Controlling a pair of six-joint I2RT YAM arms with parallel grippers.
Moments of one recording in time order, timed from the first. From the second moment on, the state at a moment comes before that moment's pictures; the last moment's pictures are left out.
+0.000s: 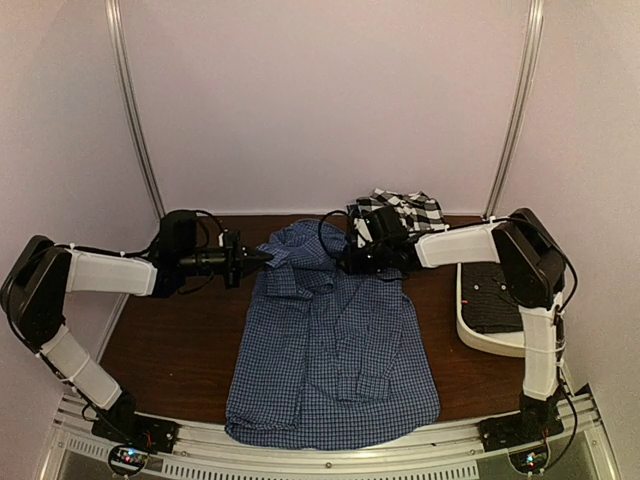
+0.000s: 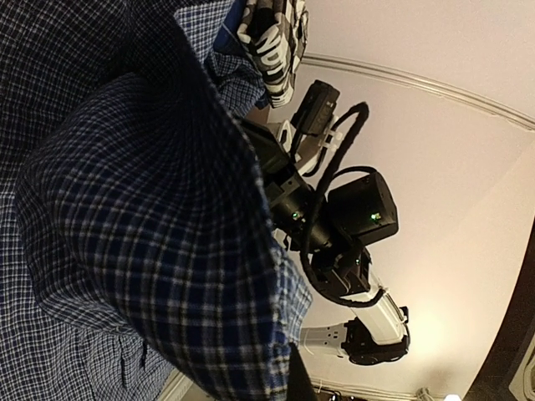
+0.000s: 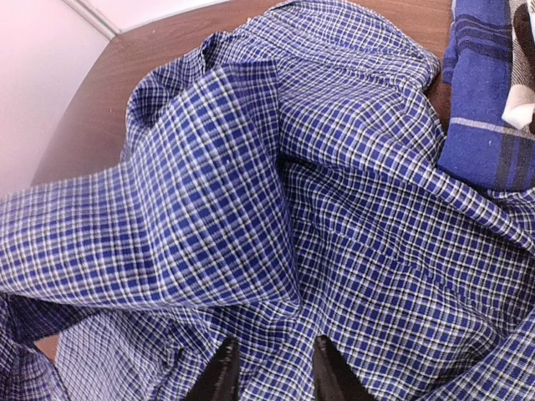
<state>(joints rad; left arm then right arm) -0.42 1.57 0.78 0.49 0.81 -1.47 0.64 2.10 1.44 -0.01 -0.15 0.45</state>
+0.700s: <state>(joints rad) -0.46 1.58 0.79 0.63 0.74 -1.59 0.84 1.78 1.06 0.23 -0.26 0.58</state>
